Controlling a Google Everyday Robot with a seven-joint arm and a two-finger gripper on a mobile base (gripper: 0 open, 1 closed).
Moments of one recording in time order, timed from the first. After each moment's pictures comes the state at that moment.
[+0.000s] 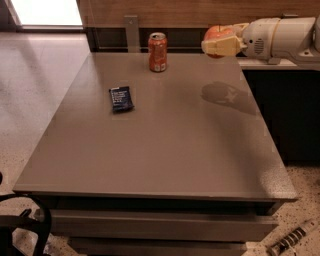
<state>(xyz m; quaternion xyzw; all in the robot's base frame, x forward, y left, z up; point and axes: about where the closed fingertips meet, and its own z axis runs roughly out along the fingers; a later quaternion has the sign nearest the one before) 0.704 -0.171 0.973 -0.36 0.70 0.24 0.57</state>
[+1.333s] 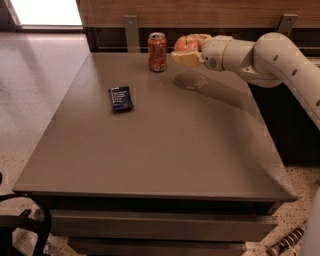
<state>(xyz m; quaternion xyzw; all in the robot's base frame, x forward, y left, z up) 0.784 -0.095 0.915 -0.40 0.64 0.20 0.62</state>
